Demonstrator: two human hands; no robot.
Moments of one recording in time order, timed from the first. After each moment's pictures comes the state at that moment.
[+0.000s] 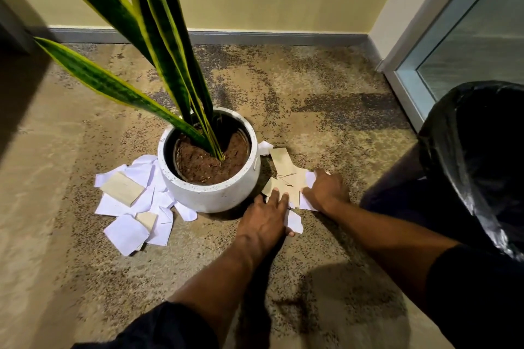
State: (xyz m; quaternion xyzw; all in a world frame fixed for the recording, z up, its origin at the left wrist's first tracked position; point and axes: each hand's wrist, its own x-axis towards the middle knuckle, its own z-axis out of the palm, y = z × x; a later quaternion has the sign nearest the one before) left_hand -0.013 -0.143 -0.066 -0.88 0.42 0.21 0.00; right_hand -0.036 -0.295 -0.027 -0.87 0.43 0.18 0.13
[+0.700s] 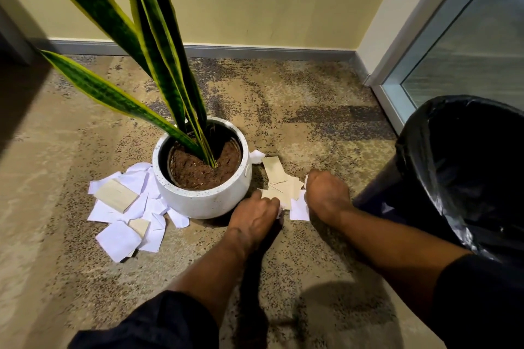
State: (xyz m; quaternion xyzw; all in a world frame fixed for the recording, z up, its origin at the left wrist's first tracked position) left_hand 0.000 -0.144 -0.033 -0.88 0.47 0.13 -0.03; right_hand -0.049 -0.296 0.015 -0.95 0.29 0.10 0.02
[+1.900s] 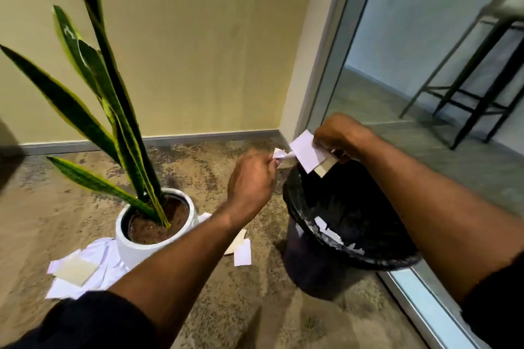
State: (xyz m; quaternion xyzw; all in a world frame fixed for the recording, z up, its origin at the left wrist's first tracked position) left_hand -0.050 -0.219 0.210 -0.81 0.38 -0.05 -0.44; right_hand -0.117 -0.366 0.325 -0.88 0.43 -0.02 0.19
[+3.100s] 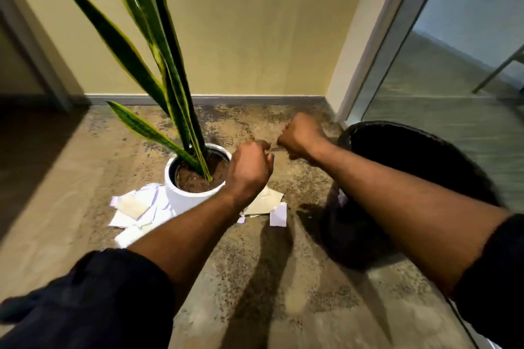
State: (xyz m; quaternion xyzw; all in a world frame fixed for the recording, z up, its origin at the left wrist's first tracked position) left_hand -0.021 -0.153 0.149 -0.89 0.29 -0.02 -0.34; right_hand -0.049 -0.264 0.214 -0.92 0.29 -0.05 0.28
